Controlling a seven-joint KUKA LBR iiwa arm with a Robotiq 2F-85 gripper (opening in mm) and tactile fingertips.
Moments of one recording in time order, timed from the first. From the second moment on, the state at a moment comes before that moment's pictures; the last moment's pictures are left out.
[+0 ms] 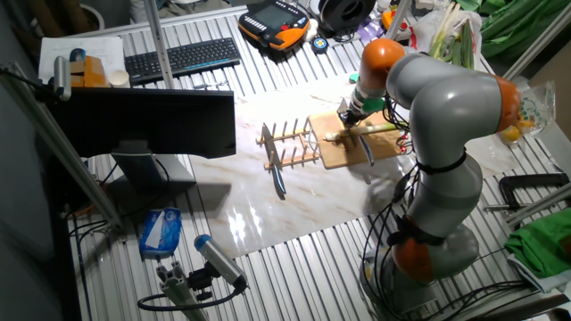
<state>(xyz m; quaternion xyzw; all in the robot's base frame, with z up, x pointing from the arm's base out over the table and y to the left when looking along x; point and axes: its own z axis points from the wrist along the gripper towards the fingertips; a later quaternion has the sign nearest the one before) 0.550 -0.075 0.081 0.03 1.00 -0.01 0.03</state>
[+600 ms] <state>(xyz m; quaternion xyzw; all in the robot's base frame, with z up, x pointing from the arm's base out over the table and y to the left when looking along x) 0.546 -0.075 0.082 0.03 1.00 0.00 0.06</state>
